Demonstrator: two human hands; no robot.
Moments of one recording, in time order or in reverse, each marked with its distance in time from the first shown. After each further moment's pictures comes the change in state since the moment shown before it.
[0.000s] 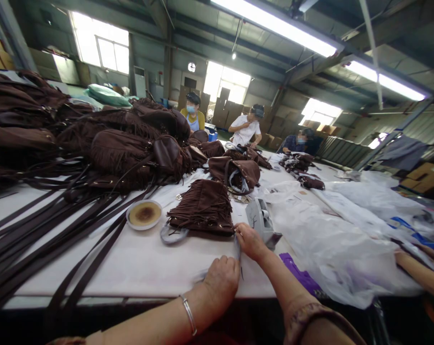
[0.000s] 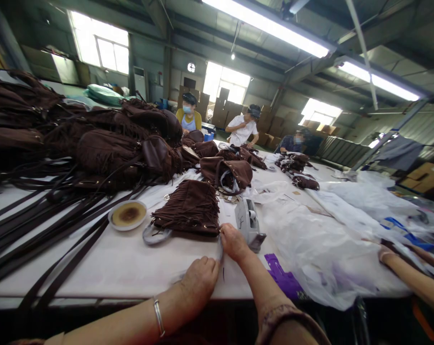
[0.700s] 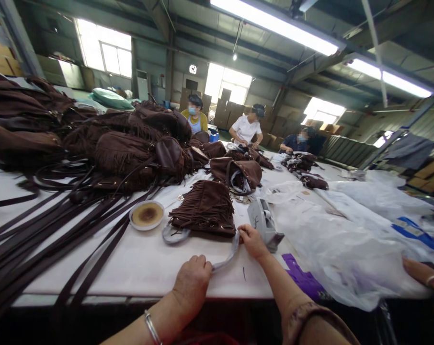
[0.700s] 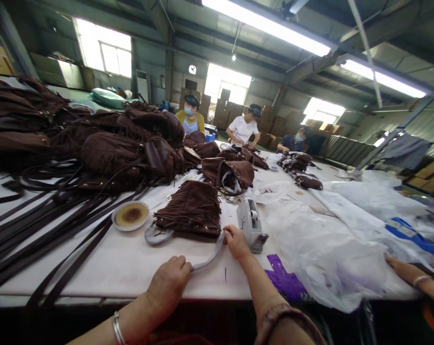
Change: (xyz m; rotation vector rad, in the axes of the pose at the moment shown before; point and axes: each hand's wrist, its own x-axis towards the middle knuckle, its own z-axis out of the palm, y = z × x) left_hand -0.050 -0.046 -0.024 0.009 -0.135 -0.333; right_hand -0.008 0.025 0.027 0.354 0.067 0.360
